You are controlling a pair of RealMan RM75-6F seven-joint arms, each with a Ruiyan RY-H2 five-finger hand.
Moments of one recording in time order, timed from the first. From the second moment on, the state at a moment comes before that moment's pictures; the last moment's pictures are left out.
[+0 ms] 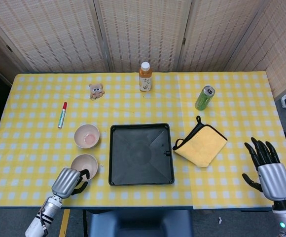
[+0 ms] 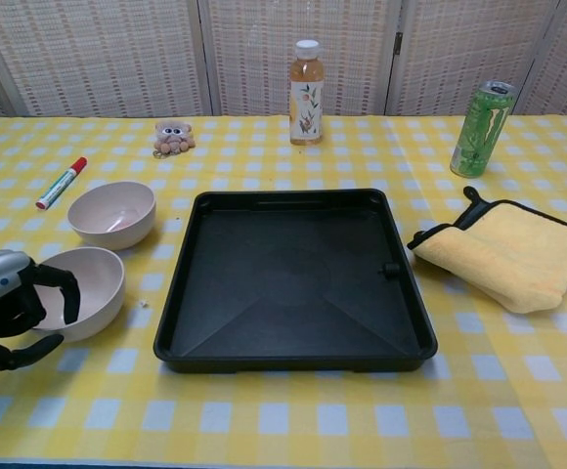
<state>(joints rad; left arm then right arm) -0.31 -1.52 0.02 -1.49 1.54 1.19 0.17 0.06 -1.17 0.03 -1.55 -1.64 1.56 -0.07</state>
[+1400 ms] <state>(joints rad) -0.37 -1.59 -0.07 -1.55 1.63 1.32 0.31 0.08 -1.15 0.02 -1.56 -1.63 1.52 -0.05</state>
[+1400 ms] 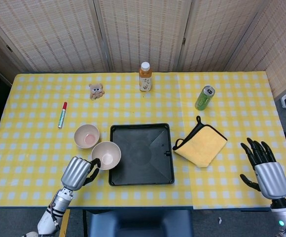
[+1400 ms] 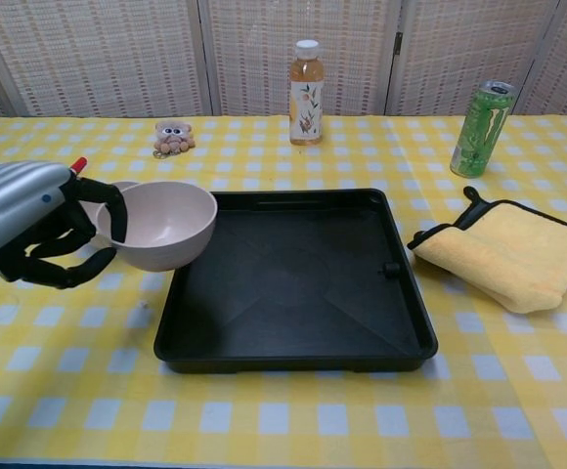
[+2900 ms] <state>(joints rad) -0.57 -1.86 -0.17 -1.43 1.47 1.23 0.45 0.05 -1.11 0.03 -1.56 -1.63 1.58 0.06</state>
